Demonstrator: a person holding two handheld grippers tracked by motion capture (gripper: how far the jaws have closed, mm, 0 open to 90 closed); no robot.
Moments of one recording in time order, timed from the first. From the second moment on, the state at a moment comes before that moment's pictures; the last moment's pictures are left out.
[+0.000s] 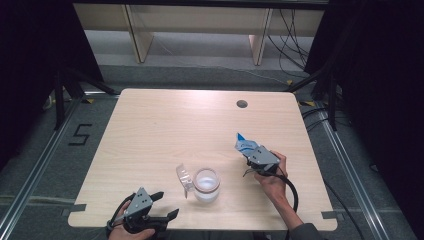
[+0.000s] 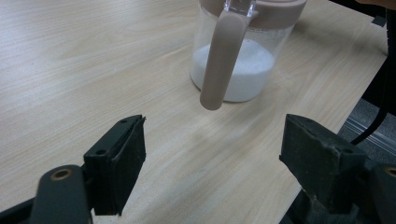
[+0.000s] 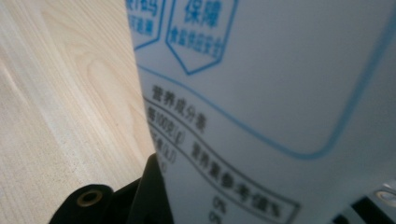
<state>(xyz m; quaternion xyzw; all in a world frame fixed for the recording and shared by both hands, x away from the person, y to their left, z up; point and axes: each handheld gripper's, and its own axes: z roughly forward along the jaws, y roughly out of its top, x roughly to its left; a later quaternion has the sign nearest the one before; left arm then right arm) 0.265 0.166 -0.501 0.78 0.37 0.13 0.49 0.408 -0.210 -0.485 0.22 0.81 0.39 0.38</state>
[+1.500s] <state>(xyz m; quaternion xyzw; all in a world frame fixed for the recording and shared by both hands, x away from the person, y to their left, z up) 0.266 0.168 -0.500 0.78 0.36 0.14 0.49 0.411 -0.243 -0.487 0.35 0.73 0.50 0.31</state>
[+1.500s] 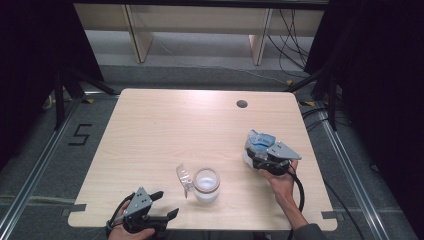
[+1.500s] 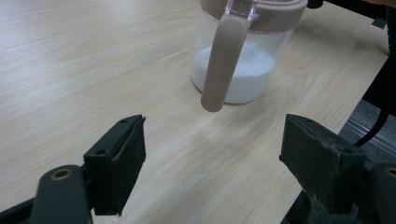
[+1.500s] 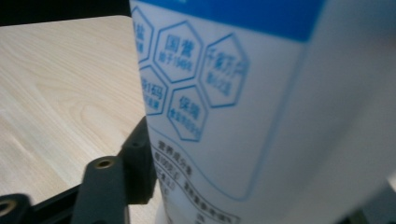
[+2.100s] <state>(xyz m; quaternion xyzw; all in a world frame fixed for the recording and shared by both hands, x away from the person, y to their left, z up) 0.265 0.167 -0.499 0.77 0.37 0.14 0.49 0.367 -0.256 -0.473 0.36 0.74 0.47 0.32</state>
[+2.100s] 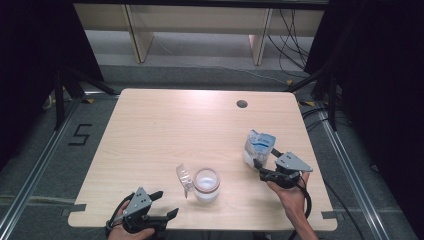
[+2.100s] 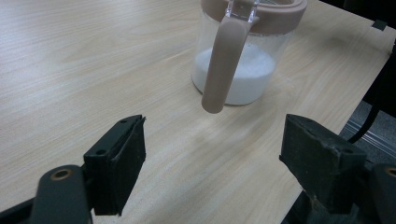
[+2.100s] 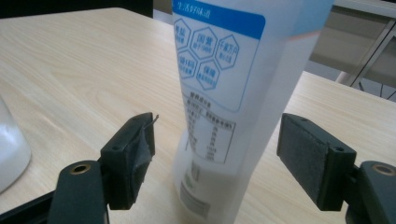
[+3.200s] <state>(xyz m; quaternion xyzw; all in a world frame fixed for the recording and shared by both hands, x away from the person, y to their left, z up) 0.266 0.165 -0.489 0.75 0.39 0.12 0.52 0.320 -0.260 -0.475 0.38 0.75 0.47 0.26</state>
